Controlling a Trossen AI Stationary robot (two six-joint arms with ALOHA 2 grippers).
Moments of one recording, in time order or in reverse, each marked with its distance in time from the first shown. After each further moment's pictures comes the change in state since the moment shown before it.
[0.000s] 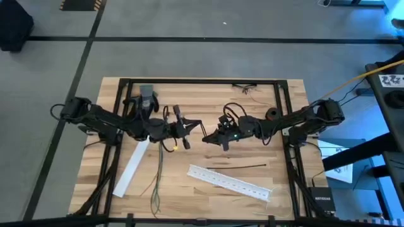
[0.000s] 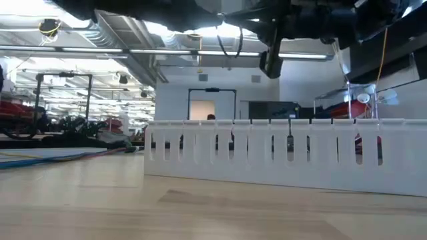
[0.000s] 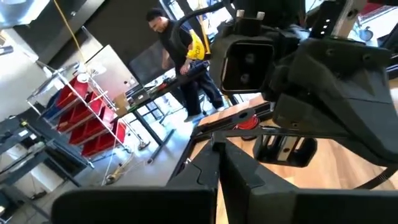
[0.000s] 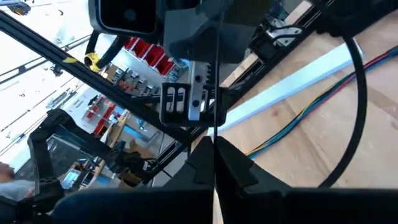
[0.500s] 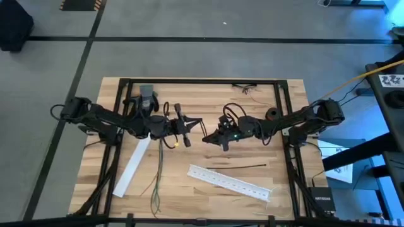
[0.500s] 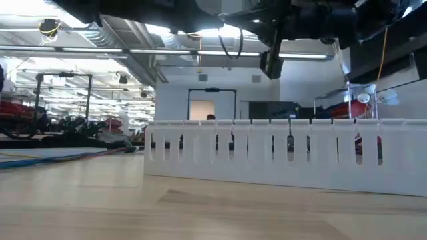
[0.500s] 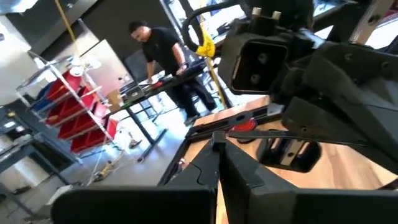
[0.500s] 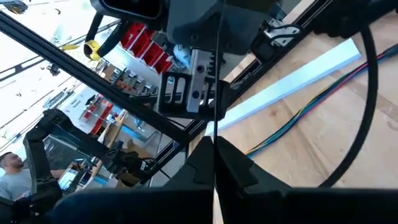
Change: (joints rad) left arm 0.040 0.002 0.000 0.004 0.077 -0.079; right arm -0.001 0.000 0.000 0.001 0.011 -0.006
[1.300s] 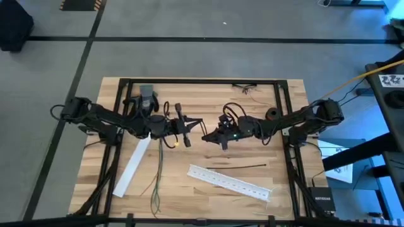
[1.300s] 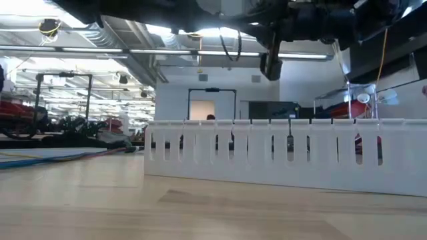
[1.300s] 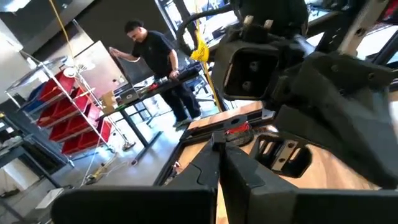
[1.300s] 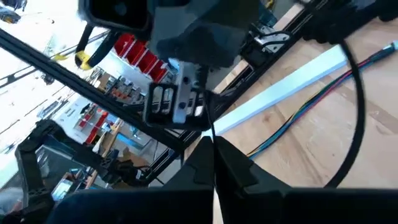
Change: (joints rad) left arm 0.003 0.003 0.000 0.004 0.024 0.000; right arm -0.009 0.008 0.000 0.005 0.035 0.026
